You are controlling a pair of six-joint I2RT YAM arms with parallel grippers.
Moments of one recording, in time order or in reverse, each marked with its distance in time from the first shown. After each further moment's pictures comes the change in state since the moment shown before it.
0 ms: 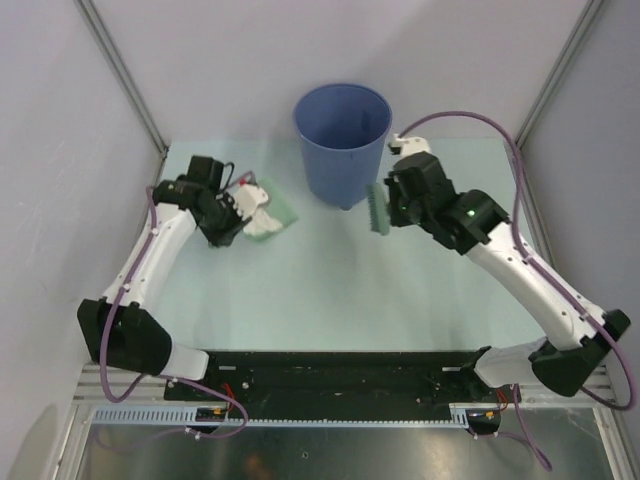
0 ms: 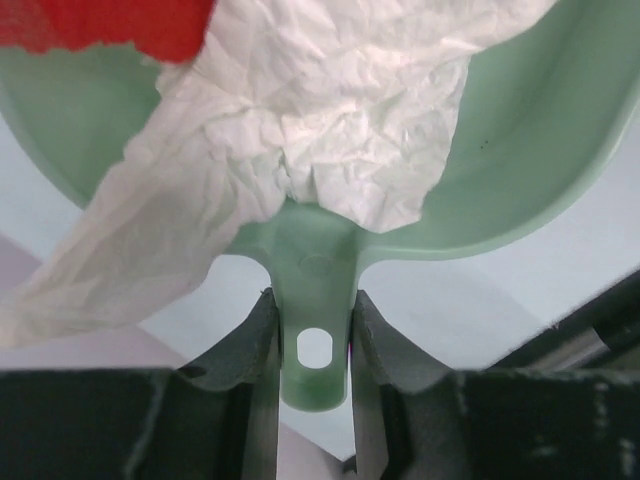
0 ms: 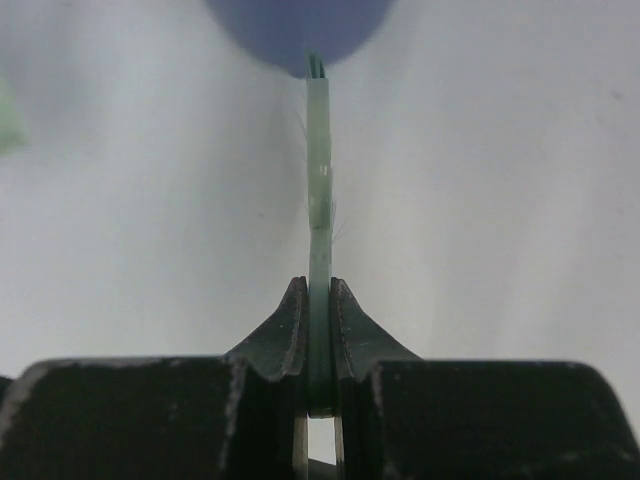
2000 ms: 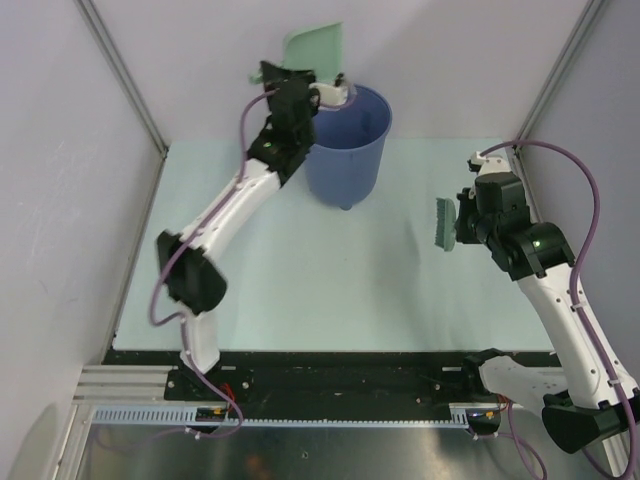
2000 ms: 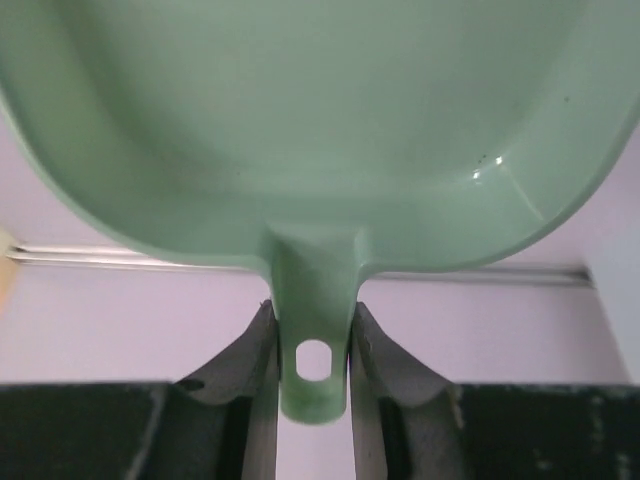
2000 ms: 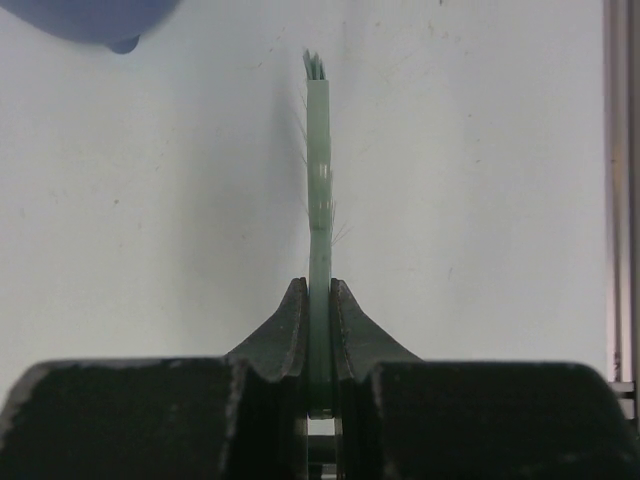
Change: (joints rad) left arm -0.404 0.618 0.782 1.201 -0.895 0.887; right arm -0.420 -0.334 -0.283 -0.077 -0.119 -0.100
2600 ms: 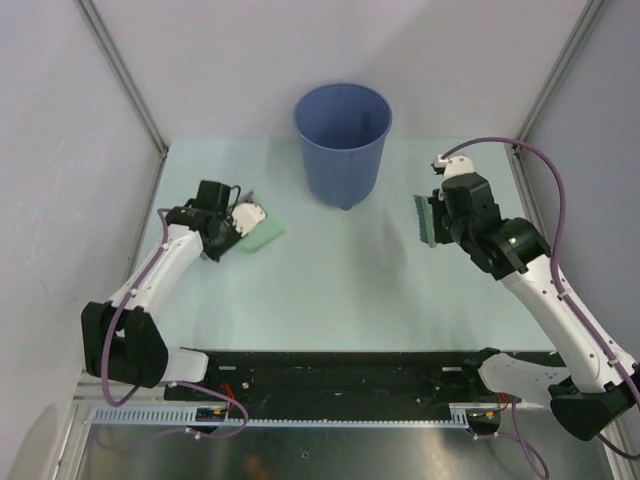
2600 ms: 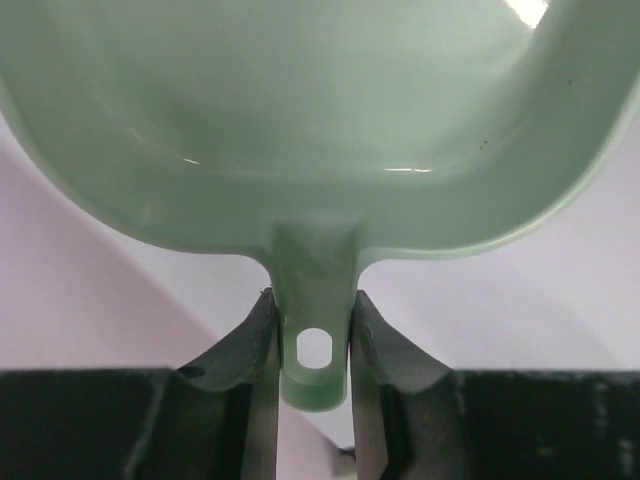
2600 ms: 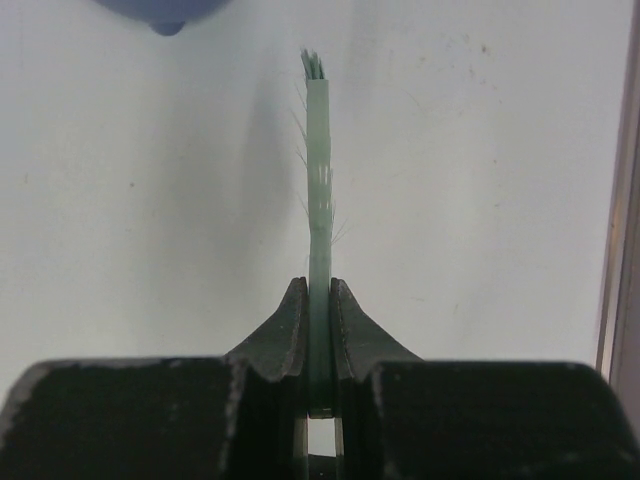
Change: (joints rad) left arm 0.370 -0.677 -0.952 -0.911 0.606 -0.928; right arm 0.170 0.055 0.000 0.067 0.109 -0.063
